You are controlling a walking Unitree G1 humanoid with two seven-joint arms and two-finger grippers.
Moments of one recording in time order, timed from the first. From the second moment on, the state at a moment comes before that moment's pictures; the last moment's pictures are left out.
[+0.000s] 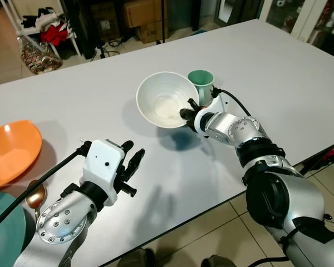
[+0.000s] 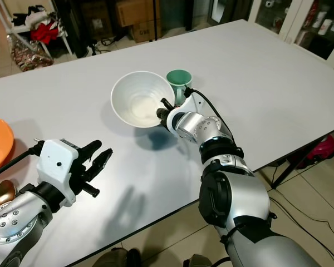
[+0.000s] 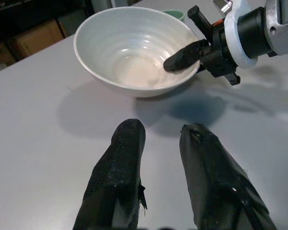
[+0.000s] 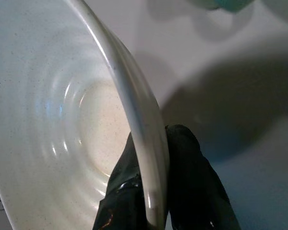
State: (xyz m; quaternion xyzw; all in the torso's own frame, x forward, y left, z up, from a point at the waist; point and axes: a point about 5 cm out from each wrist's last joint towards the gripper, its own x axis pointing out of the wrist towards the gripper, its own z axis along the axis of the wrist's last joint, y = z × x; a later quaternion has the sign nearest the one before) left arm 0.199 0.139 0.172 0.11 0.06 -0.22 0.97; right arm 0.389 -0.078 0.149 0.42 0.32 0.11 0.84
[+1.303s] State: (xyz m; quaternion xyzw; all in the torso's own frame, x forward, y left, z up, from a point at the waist) left arm 0.193 0.134 0.177 0.06 0.05 -0.22 0.97; right arm 0.398 -0.082 0.168 0.41 0.32 0.10 0.85
